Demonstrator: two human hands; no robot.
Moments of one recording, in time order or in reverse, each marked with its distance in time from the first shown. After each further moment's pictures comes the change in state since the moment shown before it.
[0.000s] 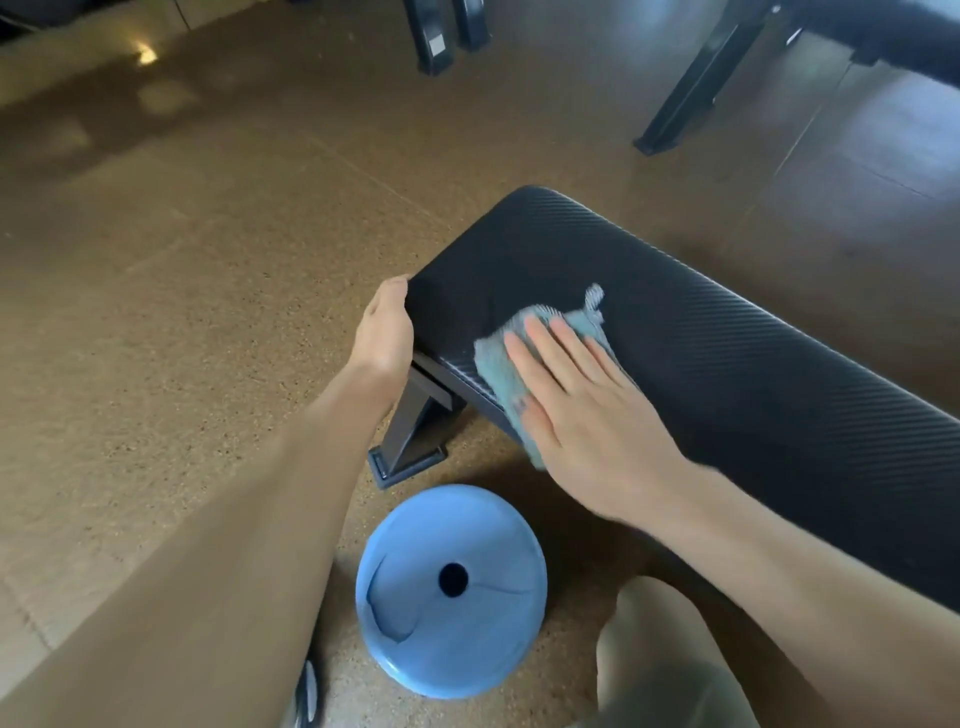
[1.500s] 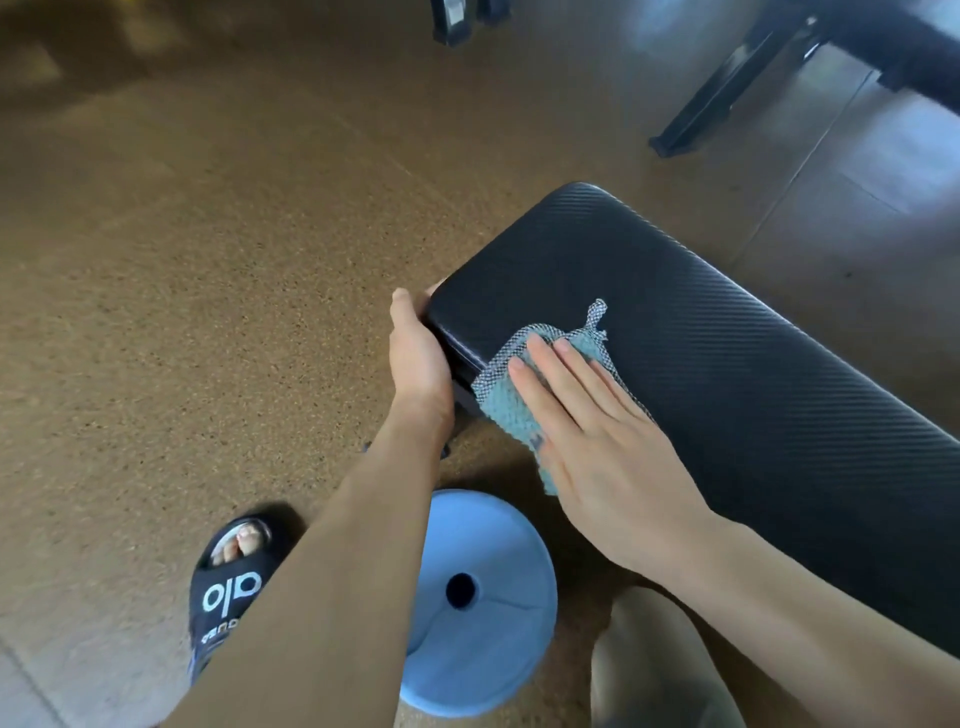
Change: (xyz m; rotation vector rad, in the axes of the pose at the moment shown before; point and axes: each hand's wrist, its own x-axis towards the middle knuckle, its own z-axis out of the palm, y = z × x) left_hand 0.014 -0.030 0.015 -0.618 0.088 -0.214; right_hand 0.007 -0.029 0.001 -0.098 0.016 -0.072
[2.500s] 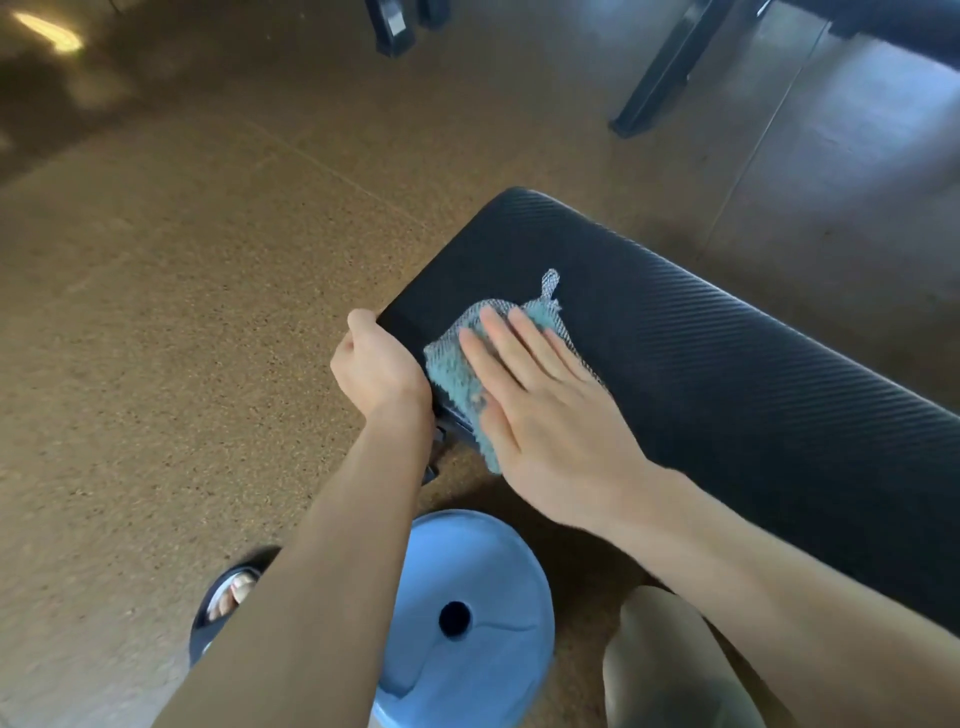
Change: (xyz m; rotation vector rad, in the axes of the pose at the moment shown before) left_hand -0.020 0.020 0.045 0.112 0.378 0.112; right_hand 0.037 0.015 -0.004 0.219 0.046 0.119
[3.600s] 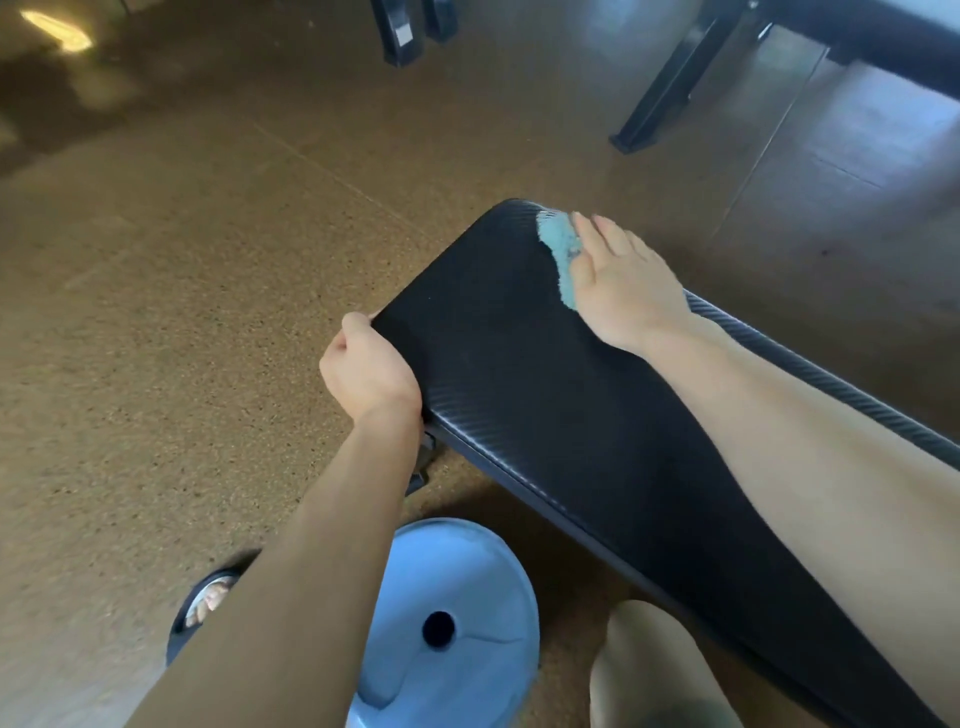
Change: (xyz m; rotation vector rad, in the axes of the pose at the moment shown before) left_hand 0.004 -0.003 0.003 0.002 0.013 0.053; right_hand 0.095 0.121 -0.020 0.040 0.027 0.375
